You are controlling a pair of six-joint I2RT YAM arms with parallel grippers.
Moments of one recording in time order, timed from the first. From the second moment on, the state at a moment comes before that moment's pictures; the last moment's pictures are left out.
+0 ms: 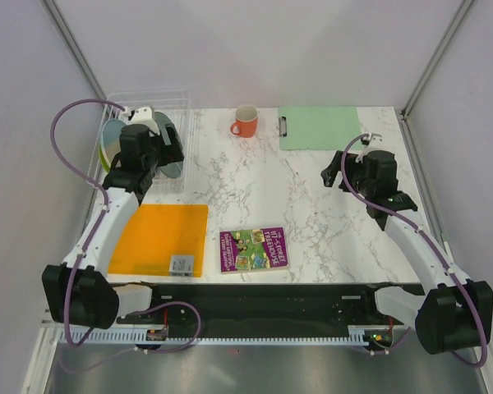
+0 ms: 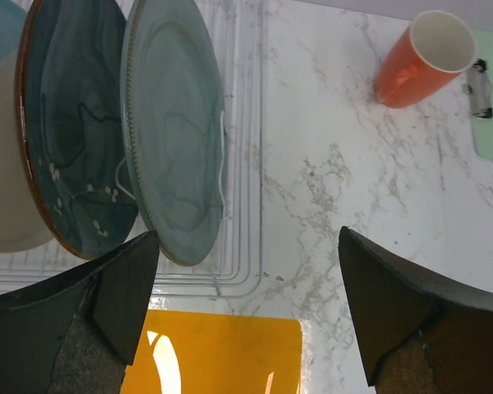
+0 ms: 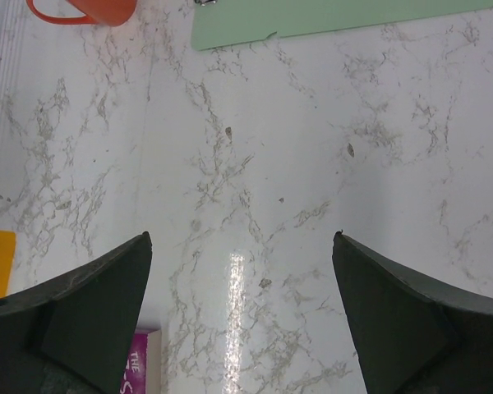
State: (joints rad) left arm -0.13 1.23 1.10 -0.26 -0.09 -0.21; right arm 0.14 1.12 0.81 -0.17 -0.09 0.34
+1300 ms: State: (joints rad) left arm -0.14 1.70 1.25 0.03 -0.51 -0.07; right arm 0.14 1.25 0.81 -0.14 -0.13 0.33
